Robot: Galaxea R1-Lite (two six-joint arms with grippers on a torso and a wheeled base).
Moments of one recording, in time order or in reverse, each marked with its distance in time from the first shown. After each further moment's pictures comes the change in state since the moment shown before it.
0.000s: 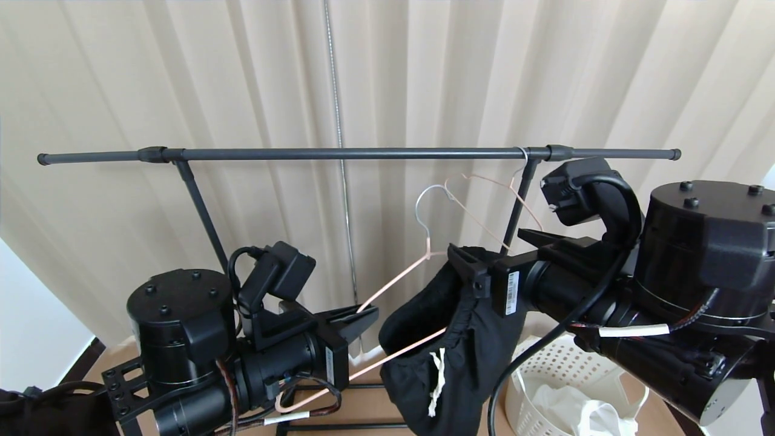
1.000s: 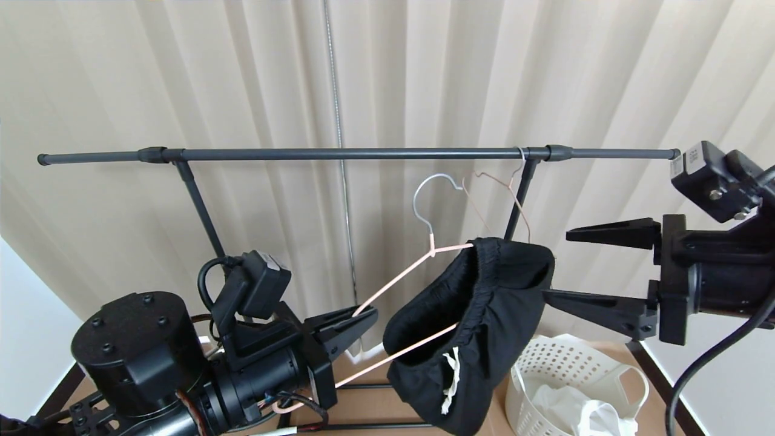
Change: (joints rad) left arm 0.006 0.017 0.129 -0.289 -0.087 0.026; right arm -0.506 -0.247 -0.104 0.576 0.976 -0.461
